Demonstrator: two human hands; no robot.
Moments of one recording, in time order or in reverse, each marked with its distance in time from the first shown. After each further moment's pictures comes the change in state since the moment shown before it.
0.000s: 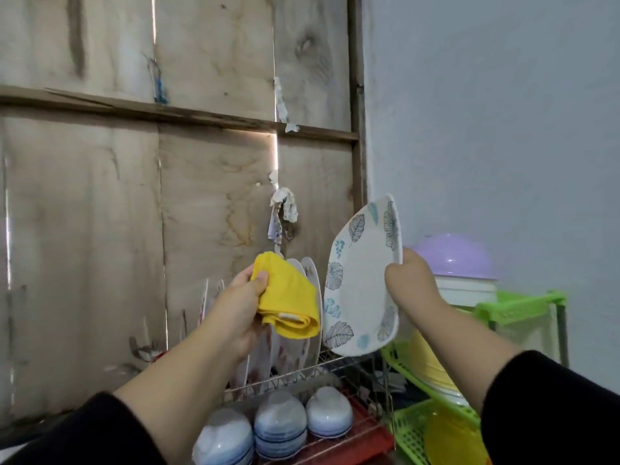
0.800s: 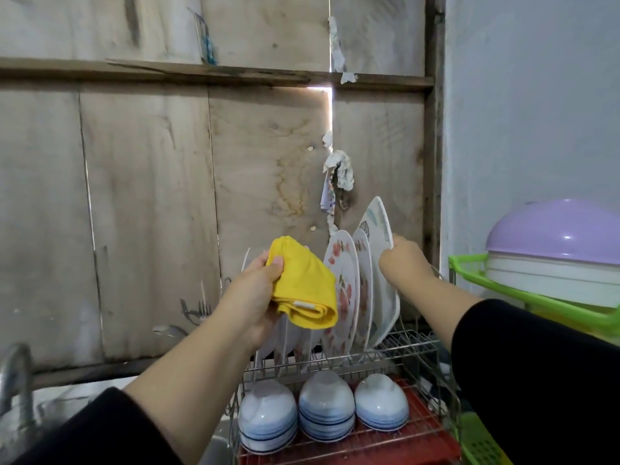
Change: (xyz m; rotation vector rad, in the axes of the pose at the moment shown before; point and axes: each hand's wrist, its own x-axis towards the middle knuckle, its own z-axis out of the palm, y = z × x) left_hand 0.022 -0.024 -0.029 0.028 0.169 0.017; right_hand 0.084 0.077 0.118 -0.303 -0.292 0.025
